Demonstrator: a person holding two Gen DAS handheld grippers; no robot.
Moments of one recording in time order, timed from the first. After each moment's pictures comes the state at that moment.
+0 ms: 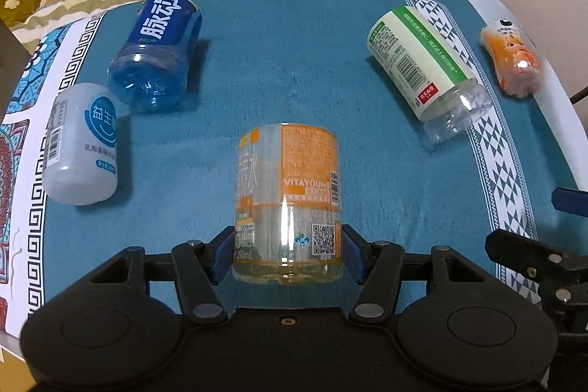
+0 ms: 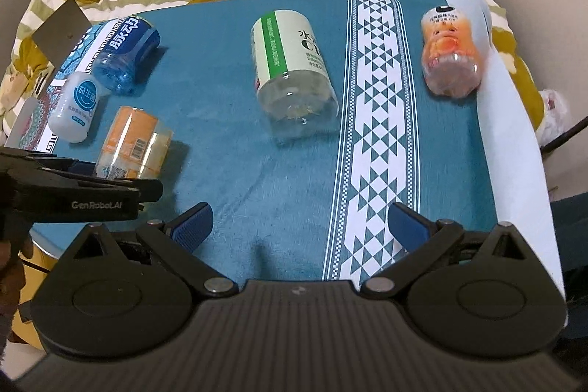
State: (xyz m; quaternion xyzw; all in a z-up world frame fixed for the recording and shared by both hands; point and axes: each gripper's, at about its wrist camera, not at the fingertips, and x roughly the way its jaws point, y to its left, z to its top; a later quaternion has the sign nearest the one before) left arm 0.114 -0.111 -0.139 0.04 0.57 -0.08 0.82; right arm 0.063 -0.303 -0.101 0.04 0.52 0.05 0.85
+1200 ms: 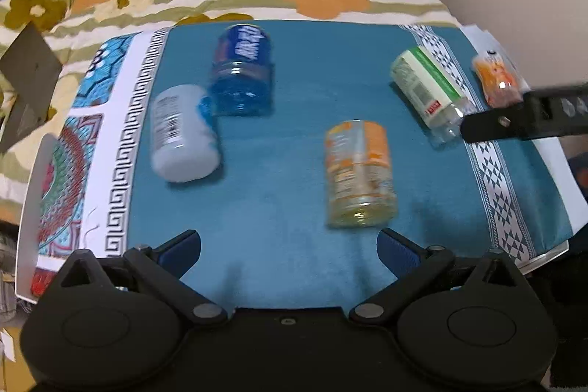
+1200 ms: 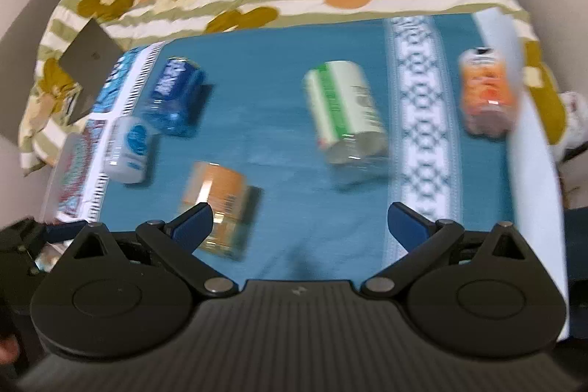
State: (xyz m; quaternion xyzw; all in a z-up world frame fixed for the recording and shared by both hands) left arm 0.066 -0.033 -0.078 0.03 0.54 -0.08 0.84; right arm 0.108 -0.268 -0.046 0.08 0.54 0.09 0.83
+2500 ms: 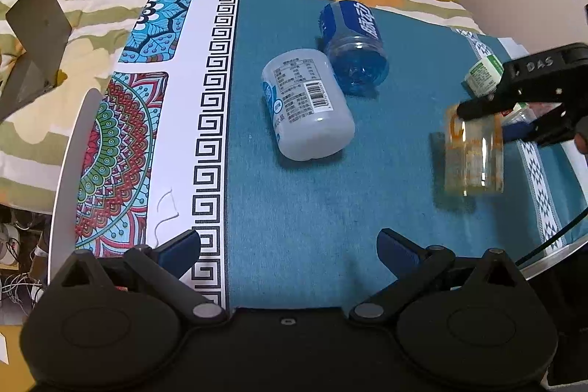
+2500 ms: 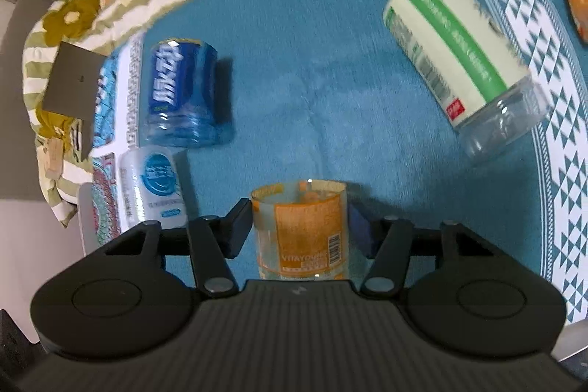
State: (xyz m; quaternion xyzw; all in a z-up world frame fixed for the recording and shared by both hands) left arm 0.087 0.084 -0.107 -0.01 0.56 -0.10 0.82; right arm 0.179 -0.206 -0.109 0.22 0.62 0.05 0.75
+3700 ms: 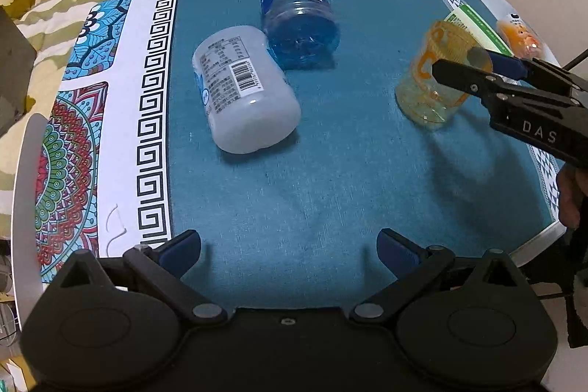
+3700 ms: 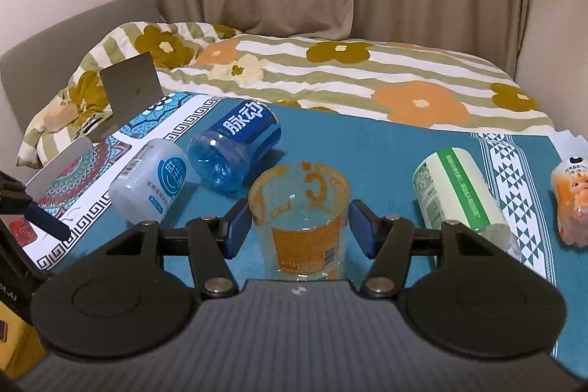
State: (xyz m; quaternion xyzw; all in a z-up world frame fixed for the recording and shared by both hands) left arm 0.094 0.041 -0.129 0.05 0.57 -0.14 0.81; right arm 0.090 -0.178 -0.118 -0.01 0.31 0.15 0.94
